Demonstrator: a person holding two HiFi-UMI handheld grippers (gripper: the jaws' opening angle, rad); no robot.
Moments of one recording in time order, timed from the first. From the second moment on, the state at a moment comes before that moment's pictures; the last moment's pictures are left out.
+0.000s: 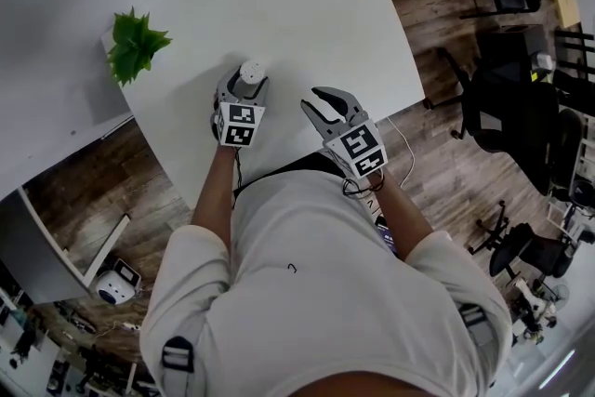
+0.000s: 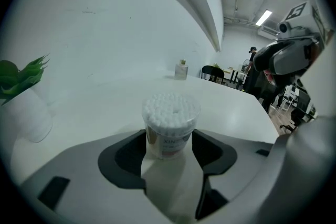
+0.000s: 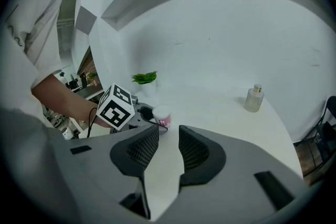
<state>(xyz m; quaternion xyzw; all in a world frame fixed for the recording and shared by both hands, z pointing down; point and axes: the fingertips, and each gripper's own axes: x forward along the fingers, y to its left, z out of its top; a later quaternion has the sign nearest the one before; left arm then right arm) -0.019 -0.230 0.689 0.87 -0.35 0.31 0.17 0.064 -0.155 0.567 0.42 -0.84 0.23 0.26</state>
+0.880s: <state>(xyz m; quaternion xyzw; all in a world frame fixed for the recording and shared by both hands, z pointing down) -0.015 -0.198 0.624 0.89 -0.32 0.28 0.16 0.059 -0.167 0.547 0.38 -0.88 0.20 0.20</state>
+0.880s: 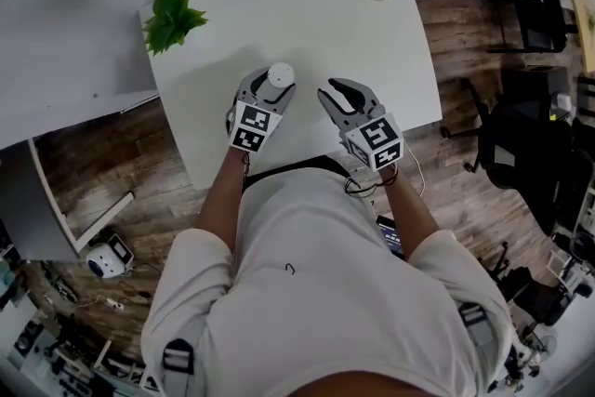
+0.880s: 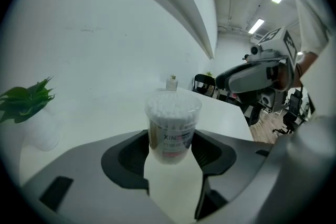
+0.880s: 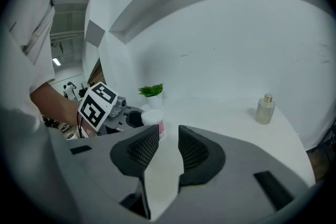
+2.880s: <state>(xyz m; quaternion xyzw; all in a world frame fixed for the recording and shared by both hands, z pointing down) -0.006 -0.155 0.527 0.94 -0.22 0.24 0.11 -0.025 -0.161 0.476 0.09 -0.97 0.16 0.15</state>
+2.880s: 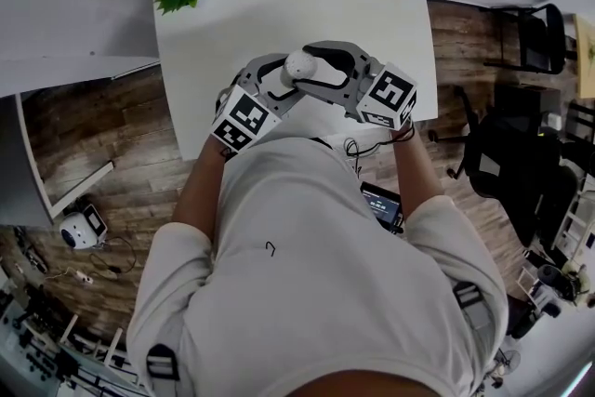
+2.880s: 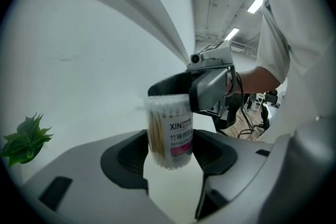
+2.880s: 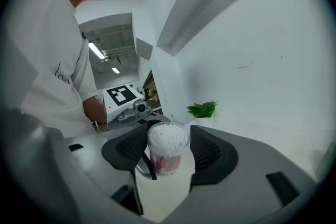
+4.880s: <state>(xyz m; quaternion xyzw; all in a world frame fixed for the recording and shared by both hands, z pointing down) 0.004 -0.146 0.528 0.94 -0.21 0.25 0.03 0.001 -0.192 0.443 0.15 -0.97 0.16 0.09</state>
